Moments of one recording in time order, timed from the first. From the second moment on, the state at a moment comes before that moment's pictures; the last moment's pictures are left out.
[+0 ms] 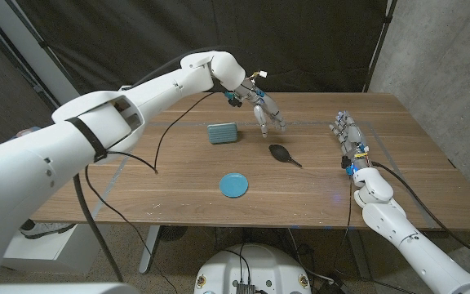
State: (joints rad) left arm -0.11 0.30 1.11 -1.01 0.30 -0.41 -0.93; left_hand 0.99 0.01 0.52 -0.16 0.48 0.13 0.03 0.24 0.20 0.02 -0.06 0.28 0.32 -0.09 0.17 0.18 0.17 -0.01 0.06 0.19 0.17; right arm -1.04 -0.49 -0.24 -1.37 0.73 0.45 -0.08; right_hand 0.46 0.16 0.25 -0.01 0.18 0.24 -0.02 0.20 0.20 0.18 0.02 0.20 0.20 0.09 -0.04 0.20 0.22 0.28 -0.04 0.22 0.17
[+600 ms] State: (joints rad) left arm -0.12 0.27 1.14 -0.96 0.32 -0.43 -0.94; left_hand 0.99 0.01 0.50 -0.16 0.47 0.11 0.03 0.22 0.20 -0.01 -0.05 0.27 0.33 -0.09 0.17 0.18 0.17 -0.01 0.06 0.19 0.17; right arm -1.06 -0.49 -0.23 -1.37 0.73 0.45 -0.08; right_hand 0.46 0.16 0.25 -0.01 0.18 0.24 -0.02 0.20 0.20 0.18 0.02 0.20 0.20 0.09 -0.04 0.20 0.22 0.28 -0.04 0.22 0.17
